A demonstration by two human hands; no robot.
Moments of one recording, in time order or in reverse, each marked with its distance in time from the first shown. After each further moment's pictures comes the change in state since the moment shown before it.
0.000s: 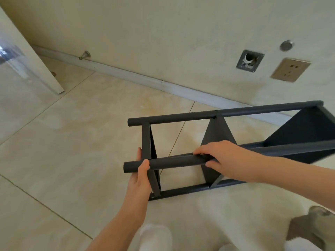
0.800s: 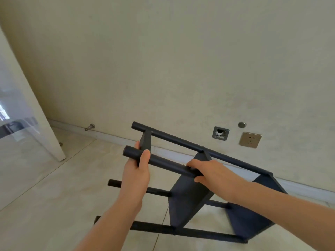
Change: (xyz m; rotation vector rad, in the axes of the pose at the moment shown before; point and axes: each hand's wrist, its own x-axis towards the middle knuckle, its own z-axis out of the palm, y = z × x) left_hand -0.036 0.206 0.048 0.165 0.024 0.507; right_hand -0.037 -0.048 -0.112 -0.075 0.421 0.069
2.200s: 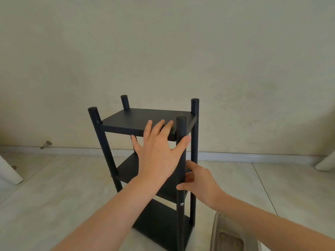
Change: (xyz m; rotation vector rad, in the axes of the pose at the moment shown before) left_hand -0.181 0.097 0.207 0.820 -0.158 0.735; right_hand -0.215 0.101 -0.009 0.796 0.266 0.391
